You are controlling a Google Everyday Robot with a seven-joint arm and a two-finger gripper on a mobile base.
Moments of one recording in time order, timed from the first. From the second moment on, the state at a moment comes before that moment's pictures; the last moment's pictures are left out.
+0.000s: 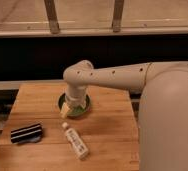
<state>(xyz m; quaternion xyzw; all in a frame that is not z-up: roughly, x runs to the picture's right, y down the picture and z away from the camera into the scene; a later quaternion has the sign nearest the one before) -0.105 0.123 0.749 -0.38 0.08 0.43 0.81</state>
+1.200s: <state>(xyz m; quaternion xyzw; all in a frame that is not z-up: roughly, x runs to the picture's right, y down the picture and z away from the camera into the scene) -0.142 0.172 0.765 -0.43 0.10 0.37 0.82</state>
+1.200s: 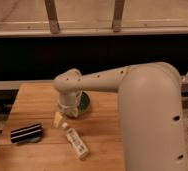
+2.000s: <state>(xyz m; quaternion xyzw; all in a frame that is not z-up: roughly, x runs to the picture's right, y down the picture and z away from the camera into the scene) -0.146 0.181 0.771 -0.44 0.09 0.36 0.82</state>
